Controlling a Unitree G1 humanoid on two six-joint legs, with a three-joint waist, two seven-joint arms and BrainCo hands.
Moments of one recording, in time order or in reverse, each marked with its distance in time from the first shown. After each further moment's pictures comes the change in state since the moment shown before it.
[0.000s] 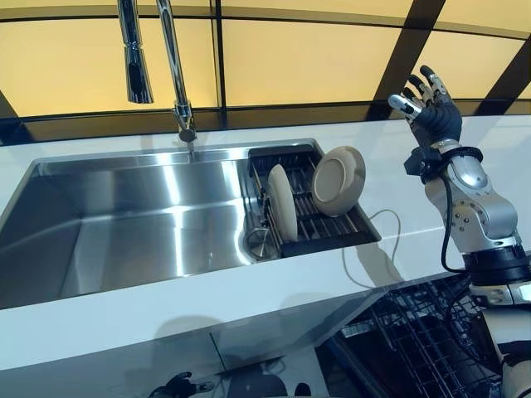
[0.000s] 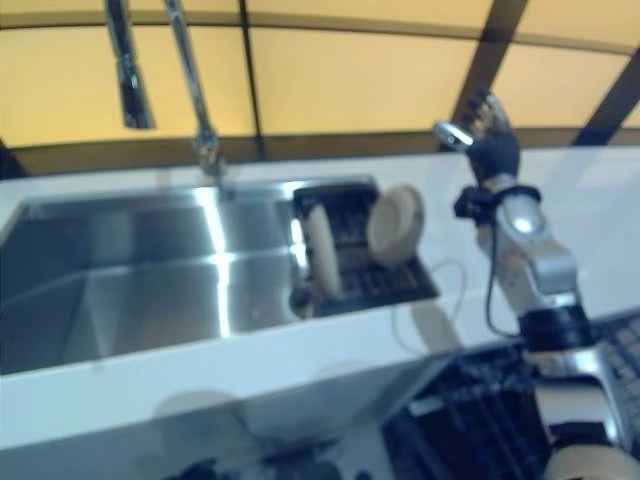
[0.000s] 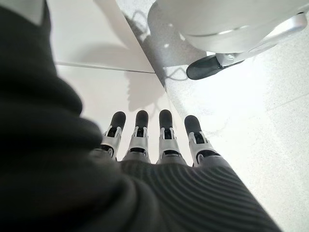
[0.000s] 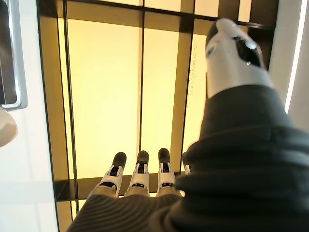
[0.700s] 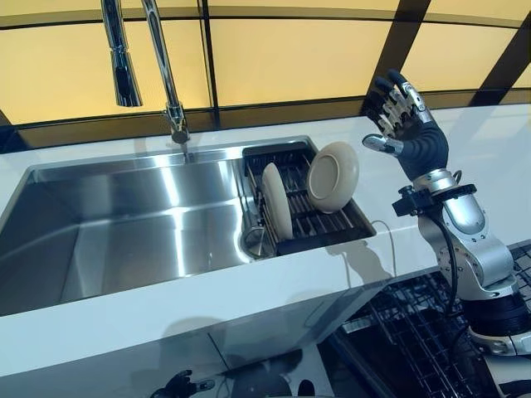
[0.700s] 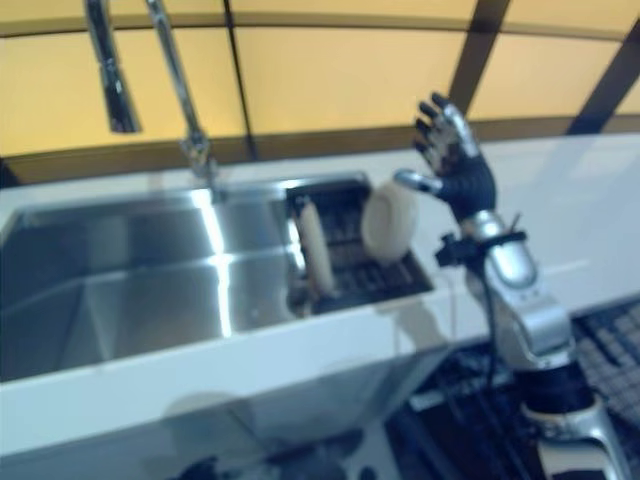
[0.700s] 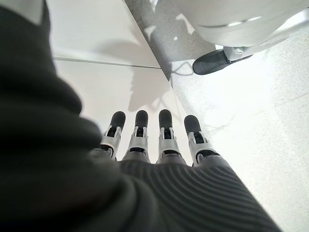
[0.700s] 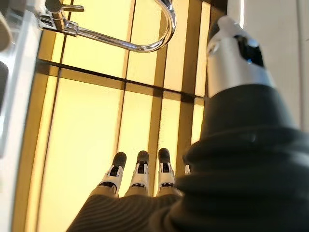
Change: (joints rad) left arm 0.017 -0.012 0.020 0.017 -0.020 -0.067 0.021; right arm 0.305 0.049 -0.036 -0.422 -0.058 -0.107 0.164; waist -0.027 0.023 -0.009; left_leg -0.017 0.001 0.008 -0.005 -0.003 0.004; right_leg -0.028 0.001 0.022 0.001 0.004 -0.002
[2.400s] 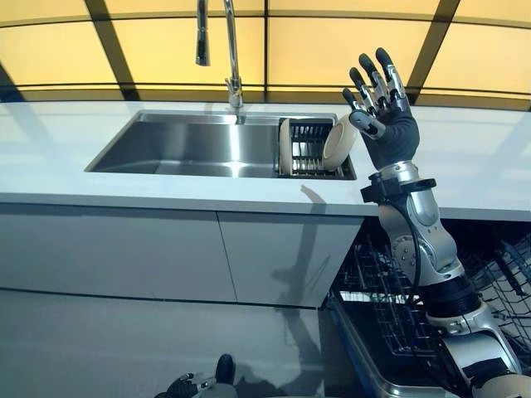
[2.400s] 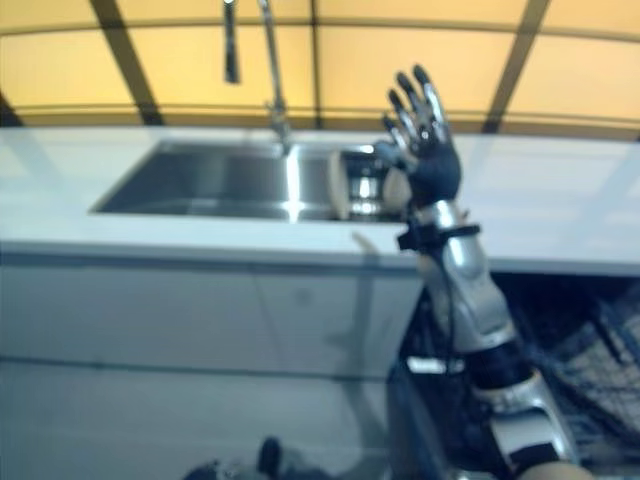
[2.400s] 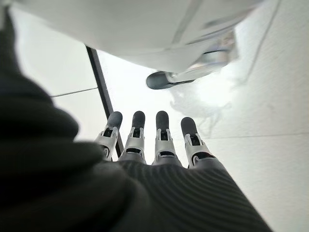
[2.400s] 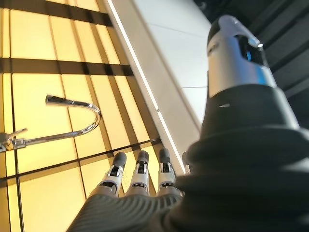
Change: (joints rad) left arm -0.001 -0.025 0.030 0.059 -0.010 -0.054 0.004; right arm -0.139 0.184 0.144 0.163 0.040 -0.266 0.016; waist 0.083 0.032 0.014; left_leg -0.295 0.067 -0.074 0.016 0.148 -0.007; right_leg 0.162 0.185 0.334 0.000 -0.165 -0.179
